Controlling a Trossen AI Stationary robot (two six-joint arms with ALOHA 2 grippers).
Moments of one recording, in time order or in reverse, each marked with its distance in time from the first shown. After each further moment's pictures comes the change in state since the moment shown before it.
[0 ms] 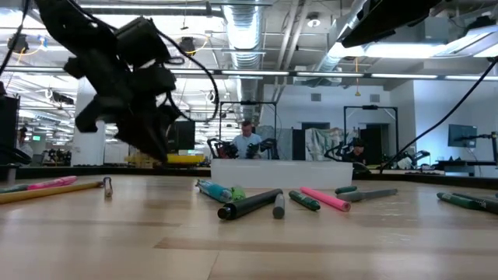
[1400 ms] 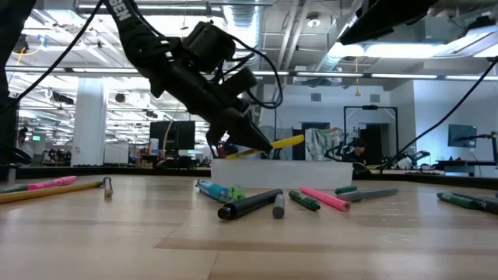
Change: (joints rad) left arm -0.012 0.526 0.383 0.435 -0.163 0.011; right arm 0.000 0.000 0.000 0.017 0.000 -0.018
